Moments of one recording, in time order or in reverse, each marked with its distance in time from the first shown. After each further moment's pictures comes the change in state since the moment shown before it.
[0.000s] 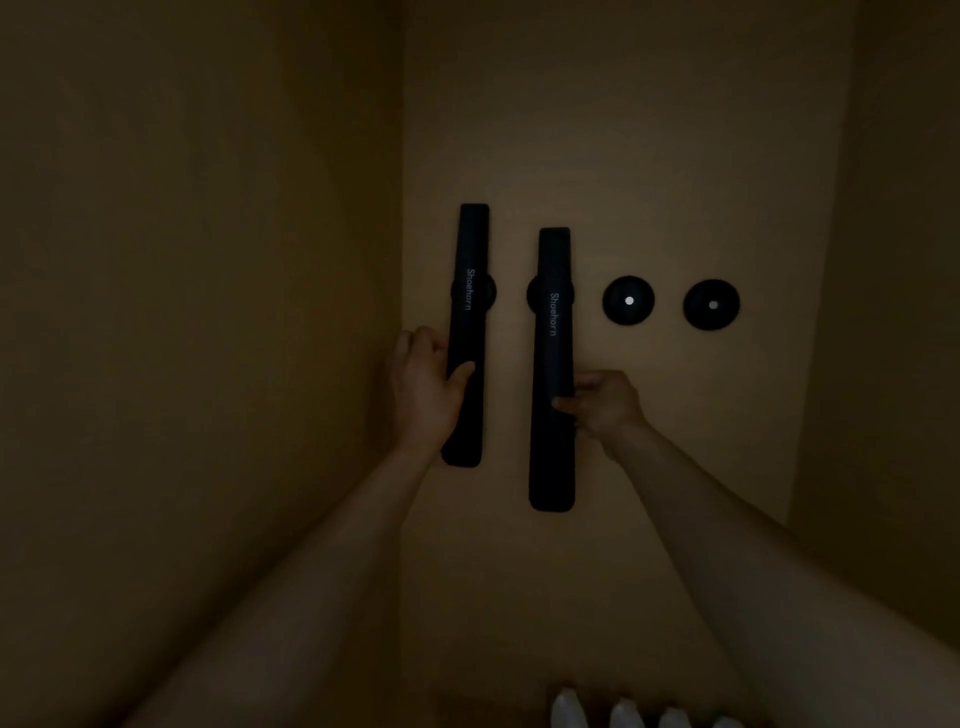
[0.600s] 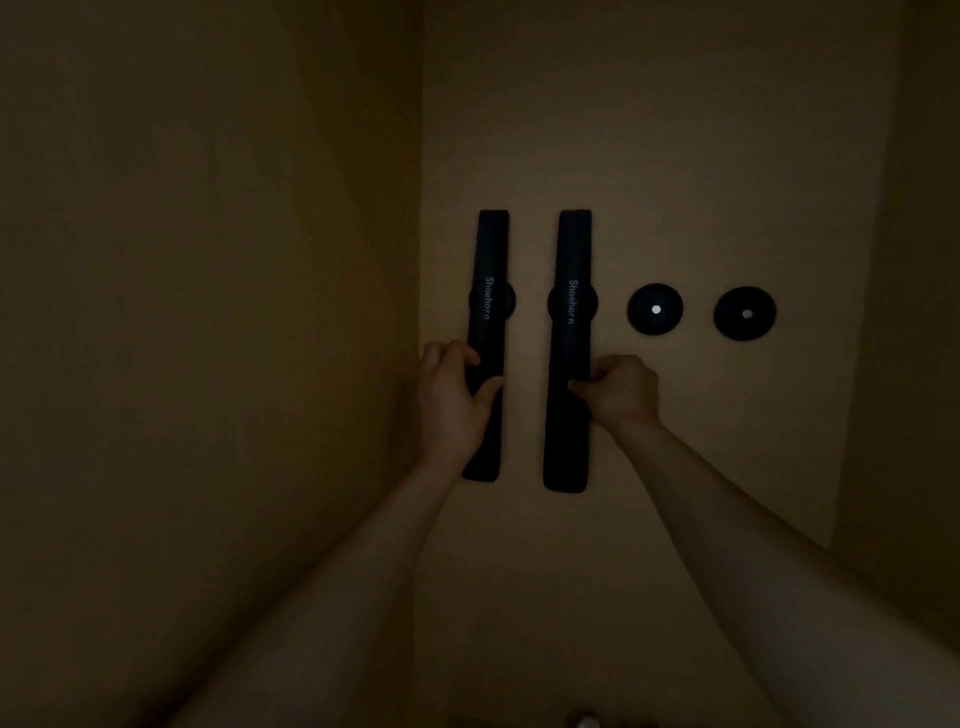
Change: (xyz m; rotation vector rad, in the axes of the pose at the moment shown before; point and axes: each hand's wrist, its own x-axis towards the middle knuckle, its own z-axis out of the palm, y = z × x) left_hand 0.001 0.001 0.011 0.011 -0.050 0.047; right_hand 0.027 -0.018 0.010 -0.382 0.203 -0.179
